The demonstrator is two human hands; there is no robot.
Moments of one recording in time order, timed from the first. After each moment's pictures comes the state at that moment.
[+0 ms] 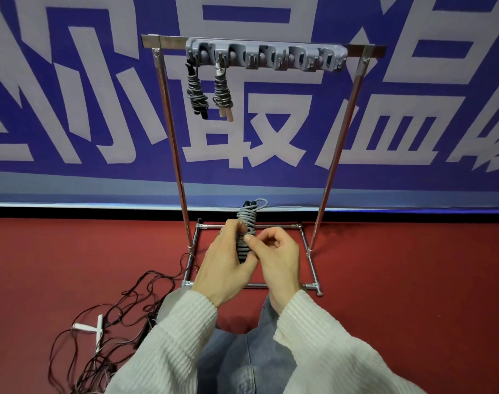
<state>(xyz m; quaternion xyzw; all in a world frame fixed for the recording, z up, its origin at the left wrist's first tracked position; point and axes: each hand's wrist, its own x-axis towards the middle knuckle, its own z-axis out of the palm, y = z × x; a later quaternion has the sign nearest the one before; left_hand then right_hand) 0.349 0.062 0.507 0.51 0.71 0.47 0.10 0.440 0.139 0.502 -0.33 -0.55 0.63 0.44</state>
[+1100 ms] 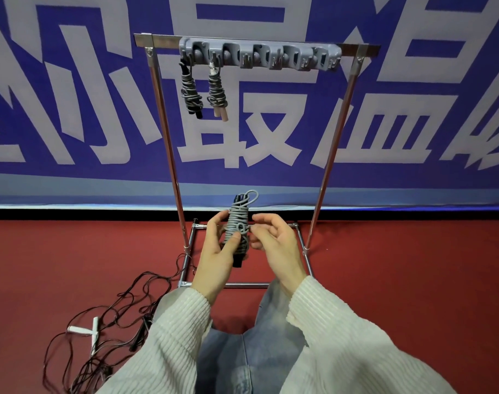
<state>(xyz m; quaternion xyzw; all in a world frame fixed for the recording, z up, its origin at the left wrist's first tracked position) 0.342 0.079 0.492 0.33 0.60 0.68 0.27 0.442 0.173 0.505 -0.29 -0.61 0.64 0.37</state>
